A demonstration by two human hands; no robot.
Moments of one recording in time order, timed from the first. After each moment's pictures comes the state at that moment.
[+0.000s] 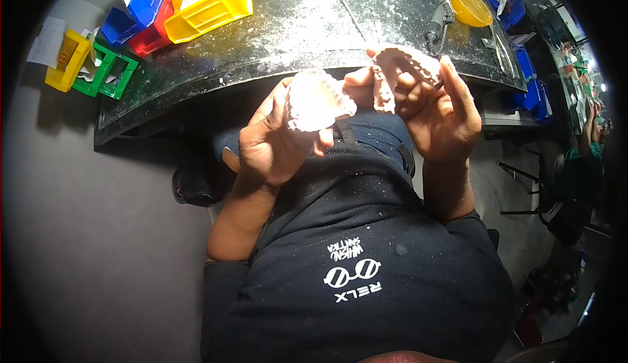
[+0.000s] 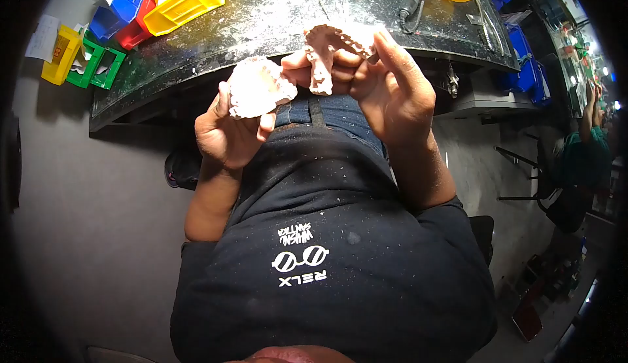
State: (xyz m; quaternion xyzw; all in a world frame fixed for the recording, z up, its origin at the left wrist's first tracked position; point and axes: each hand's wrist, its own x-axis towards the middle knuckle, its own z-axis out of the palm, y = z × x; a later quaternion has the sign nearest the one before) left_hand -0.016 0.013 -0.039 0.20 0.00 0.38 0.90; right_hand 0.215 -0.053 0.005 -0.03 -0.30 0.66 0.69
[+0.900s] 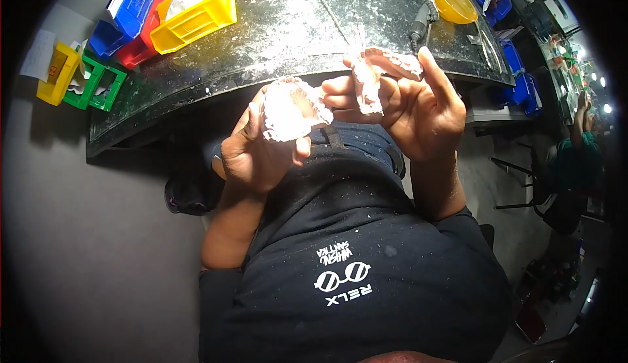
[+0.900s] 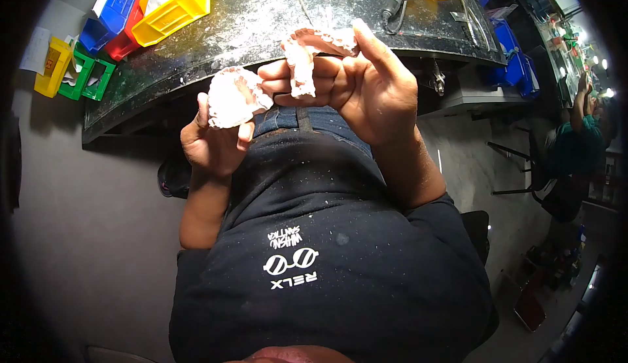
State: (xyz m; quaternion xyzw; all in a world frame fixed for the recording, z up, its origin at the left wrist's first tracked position) left_hand -0.017 0.010 -0.036 0.17 -0.01 0.40 0.90; right_hand 0.211 -0.052 0.017 -0.04 -0.21 0.75 0.62
